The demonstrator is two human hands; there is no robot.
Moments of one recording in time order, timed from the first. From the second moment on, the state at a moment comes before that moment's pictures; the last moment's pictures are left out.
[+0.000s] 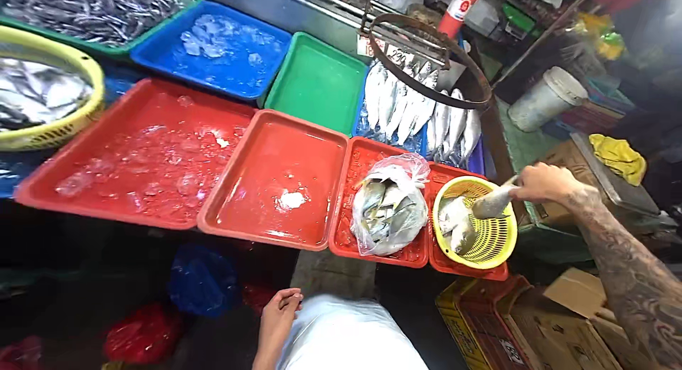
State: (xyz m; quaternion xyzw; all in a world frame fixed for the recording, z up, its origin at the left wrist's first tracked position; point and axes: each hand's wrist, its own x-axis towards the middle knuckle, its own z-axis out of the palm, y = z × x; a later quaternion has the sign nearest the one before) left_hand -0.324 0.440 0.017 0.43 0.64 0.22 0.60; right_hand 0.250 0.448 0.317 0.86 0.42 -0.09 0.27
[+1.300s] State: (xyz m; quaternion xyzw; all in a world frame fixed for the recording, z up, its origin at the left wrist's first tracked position) left_hand -0.345 0.423 0.018 0.36 0.68 0.26 0.58; right_hand 0.003 0.549 0.045 0.83 0.06 -0.38 -0.39
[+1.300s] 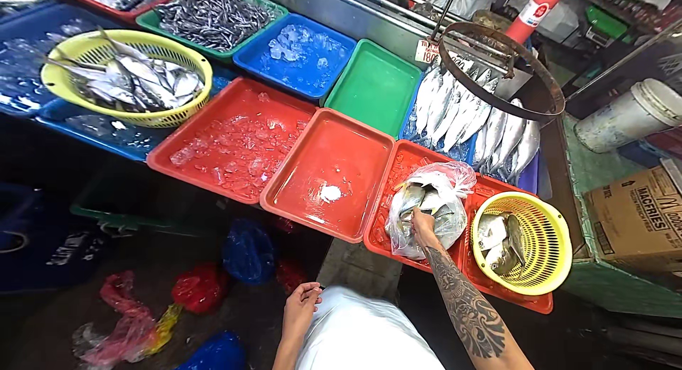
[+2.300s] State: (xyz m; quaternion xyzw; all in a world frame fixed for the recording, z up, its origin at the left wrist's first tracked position) left_hand -0.330 0.437 0.012 0.43 0.65 0.20 0.60; right_hand 0.198 0.378 0.239 0.72 0.10 -0.27 -0.63
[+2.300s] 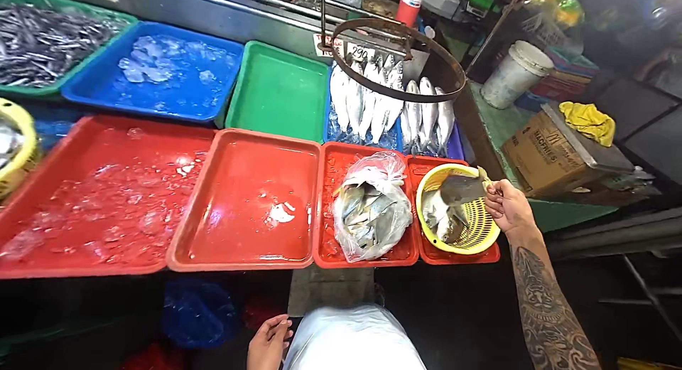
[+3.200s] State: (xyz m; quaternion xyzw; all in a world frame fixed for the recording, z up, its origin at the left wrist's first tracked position) left_hand -0.360 0.400 0.005 0.34 0.71 0.25 0.57; right_hand 0.024 0.565 0.056 0.85 0.14 -0.35 -0.37
